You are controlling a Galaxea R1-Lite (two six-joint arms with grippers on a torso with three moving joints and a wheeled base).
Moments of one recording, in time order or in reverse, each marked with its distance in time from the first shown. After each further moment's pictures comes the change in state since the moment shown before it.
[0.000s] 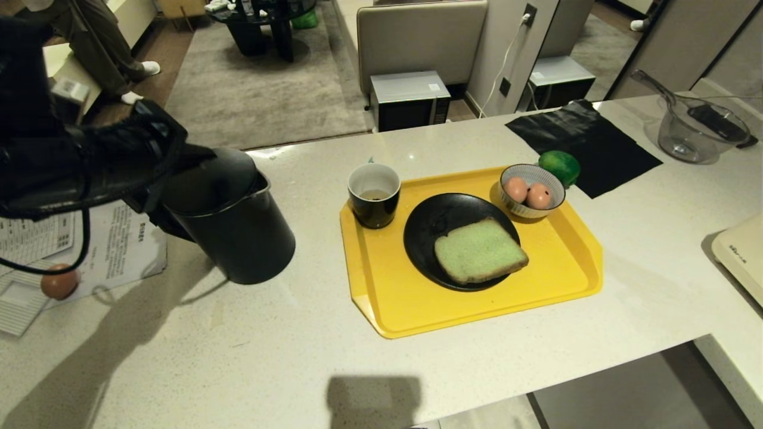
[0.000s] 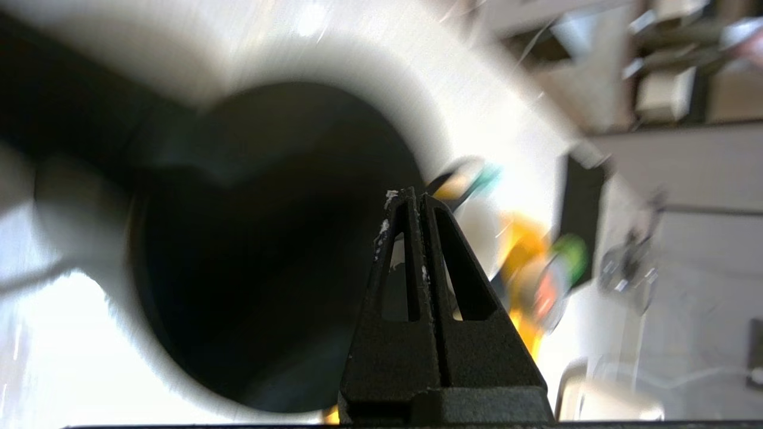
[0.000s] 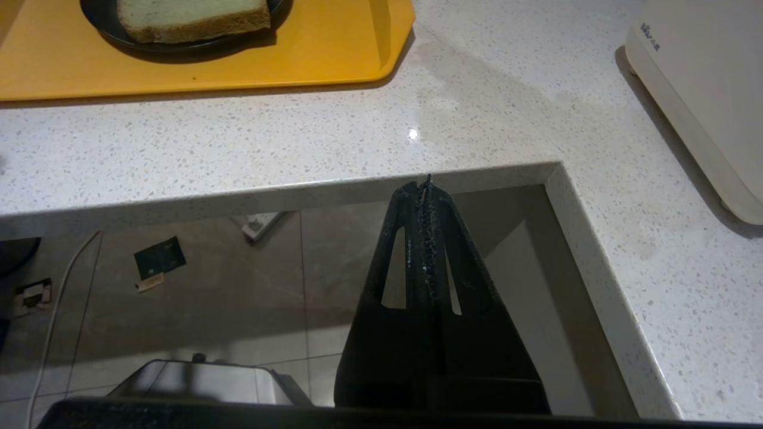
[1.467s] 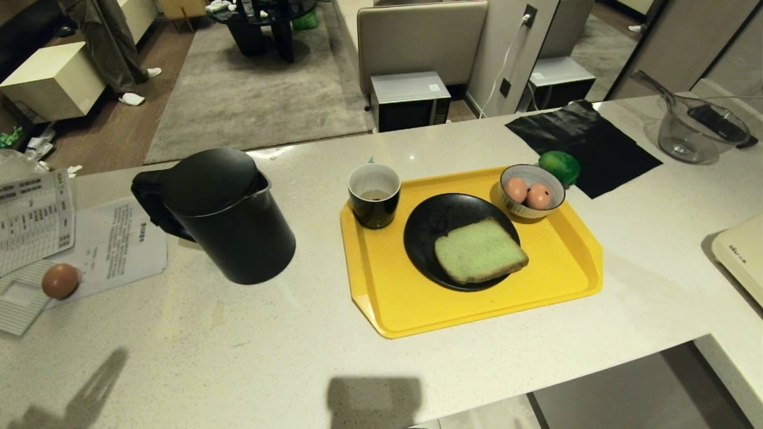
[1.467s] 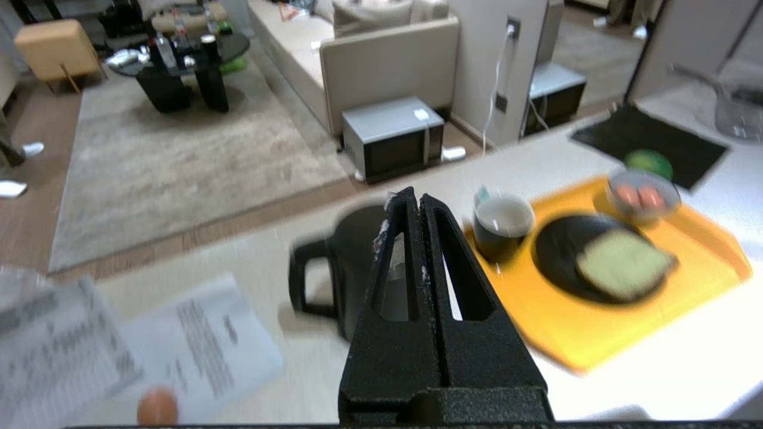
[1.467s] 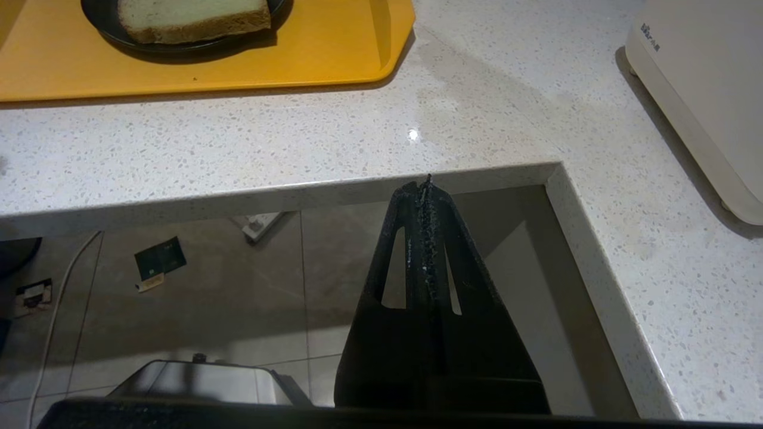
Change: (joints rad) left arm 0.260 -1.028 0.352 0.117 -0.234 0.918; right arm 0.000 0.000 0.000 -0.001 0.000 0.000
